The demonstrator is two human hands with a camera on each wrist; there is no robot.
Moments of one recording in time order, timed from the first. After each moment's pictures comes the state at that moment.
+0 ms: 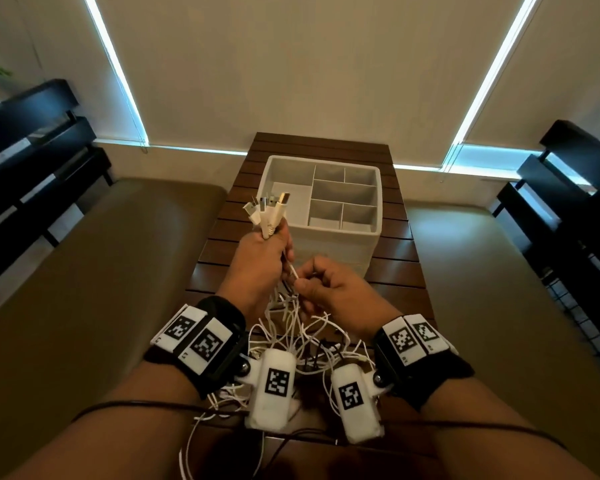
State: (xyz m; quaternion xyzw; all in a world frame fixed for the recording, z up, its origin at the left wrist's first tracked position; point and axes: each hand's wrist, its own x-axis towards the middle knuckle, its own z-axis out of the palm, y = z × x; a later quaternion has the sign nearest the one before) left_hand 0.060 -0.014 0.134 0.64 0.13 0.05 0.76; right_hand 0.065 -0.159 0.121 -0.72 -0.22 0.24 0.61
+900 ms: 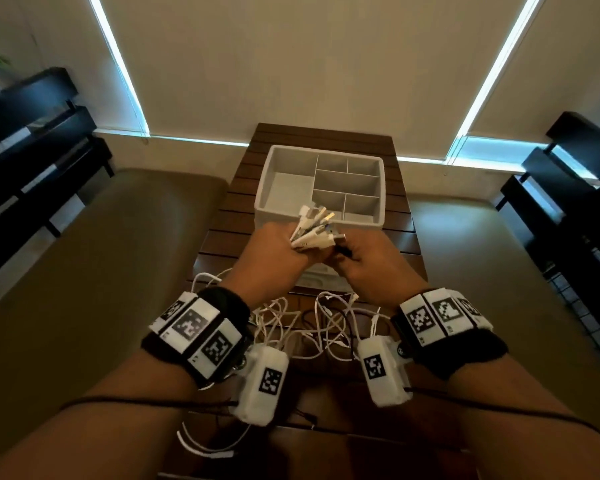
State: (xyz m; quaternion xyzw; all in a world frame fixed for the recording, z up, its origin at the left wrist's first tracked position) left_hand 0.045 -0.019 0.155 0.88 -0.03 0.06 0.47; right_hand 0.087 -0.182 0.145 -0.87 -0.33 0.00 0.38
